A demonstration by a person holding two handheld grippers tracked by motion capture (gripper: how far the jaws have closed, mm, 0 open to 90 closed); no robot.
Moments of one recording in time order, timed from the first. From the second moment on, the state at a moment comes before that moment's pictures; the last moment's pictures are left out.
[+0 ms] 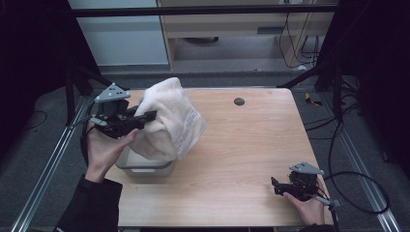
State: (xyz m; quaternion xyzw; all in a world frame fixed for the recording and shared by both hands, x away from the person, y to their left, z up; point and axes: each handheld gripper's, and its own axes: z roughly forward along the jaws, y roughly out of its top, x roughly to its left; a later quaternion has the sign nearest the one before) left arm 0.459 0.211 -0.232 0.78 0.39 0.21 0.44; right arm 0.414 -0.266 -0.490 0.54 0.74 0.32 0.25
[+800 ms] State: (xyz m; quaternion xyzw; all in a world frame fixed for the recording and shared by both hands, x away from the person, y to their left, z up) left arm 0.468 0.150 -0.242 0.80 0.34 0.19 0.45; right arm 0.414 -0.268 -0.489 0.54 0.74 0.33 0.25
